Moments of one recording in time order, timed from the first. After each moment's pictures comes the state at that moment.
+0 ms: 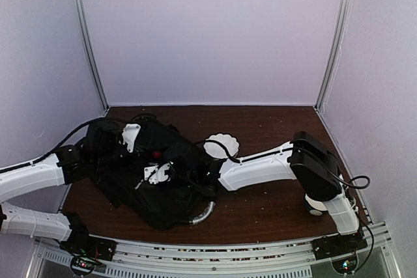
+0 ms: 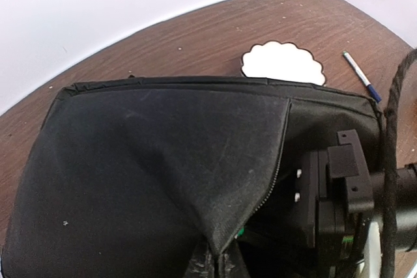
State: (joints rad) left arm -0.74 1.00 0.67 -0.22 -0.11 -0.07; right arm 1.18 2.26 1.62 0.20 0.32 -0.92
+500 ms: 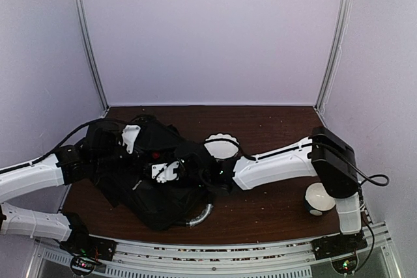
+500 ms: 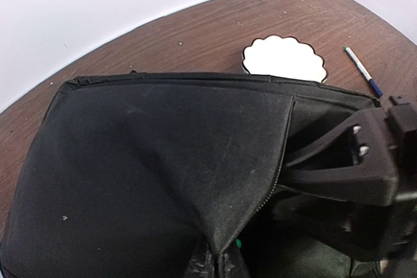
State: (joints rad) left arm -0.73 0.99 0.67 -0.24 -0.13 -0.05; right arm 1.20 2.13 1.47 0.28 0.36 -0.90
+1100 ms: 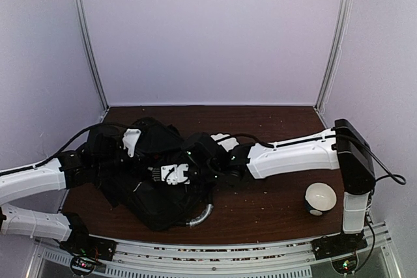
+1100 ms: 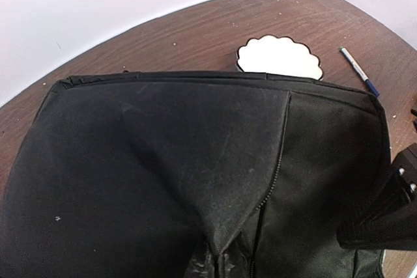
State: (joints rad) left arm -0.73 0.99 0.61 -0.16 -0.10 -0.06; right arm 1.17 1.98 1.45 -0.13 -0.02 -0.68
